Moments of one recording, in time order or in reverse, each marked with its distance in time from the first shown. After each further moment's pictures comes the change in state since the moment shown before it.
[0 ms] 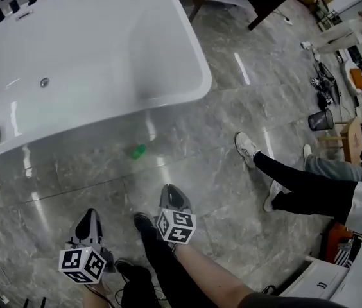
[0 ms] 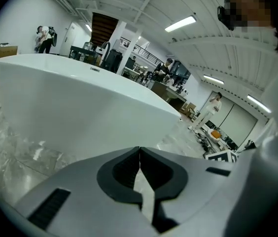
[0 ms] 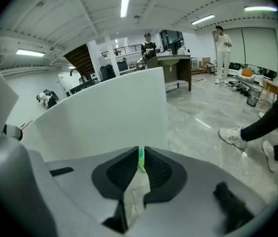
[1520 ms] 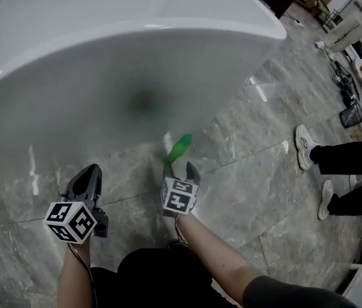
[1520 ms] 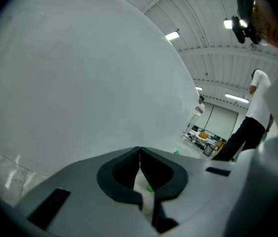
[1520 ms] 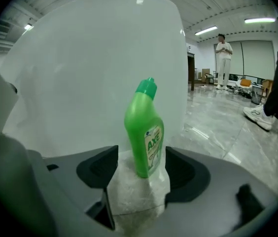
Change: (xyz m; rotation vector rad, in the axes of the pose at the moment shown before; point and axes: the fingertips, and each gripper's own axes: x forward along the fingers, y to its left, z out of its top) left arm 0.223 0.202 -0.089 0.135 -0.206 -0.226; right arm 0.304 0.011 -0.179 -0.082 -0.116 -0.098
